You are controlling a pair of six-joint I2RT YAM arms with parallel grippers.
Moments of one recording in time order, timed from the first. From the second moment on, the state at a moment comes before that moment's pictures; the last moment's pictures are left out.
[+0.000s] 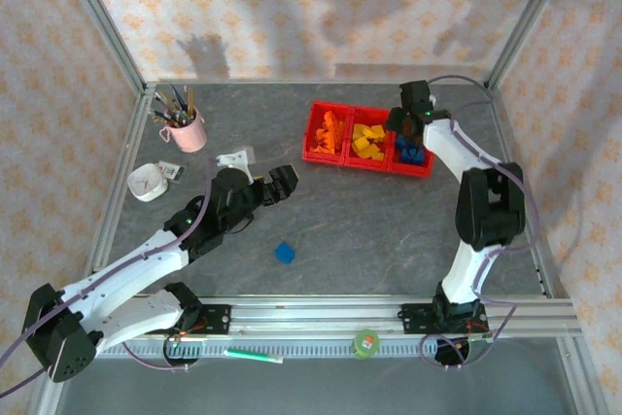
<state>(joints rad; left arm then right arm) -0.66 0.96 0.69 -0.13 -0.16 -0.85 0.21 1.78 1.39 -0.50 0.14 0.58</state>
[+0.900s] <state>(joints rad) -0.66 0.57 0.57 -0.48 -0.35 -0.93 1.11 1.65 1.05 -0.46 0.17 0.81</state>
